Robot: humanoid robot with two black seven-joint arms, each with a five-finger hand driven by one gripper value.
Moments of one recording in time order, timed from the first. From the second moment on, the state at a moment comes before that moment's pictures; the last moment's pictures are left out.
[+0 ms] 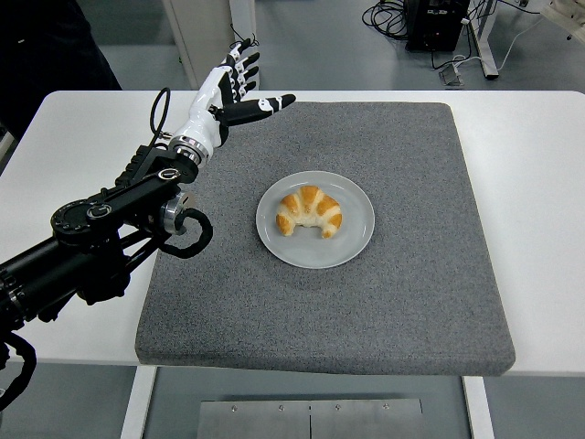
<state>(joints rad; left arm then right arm) -0.92 0.17 -0.50 -0.93 0.35 0.34 -0.33 -0.10 0.00 0.02 0.13 -0.10 0.03 0.41</state>
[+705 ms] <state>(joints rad) -0.86 0.13 -0.71 -0.62 0.13 -0.01 -0.40 -0.10 0.00 0.02 0.13 -0.10 0.03 0.41</state>
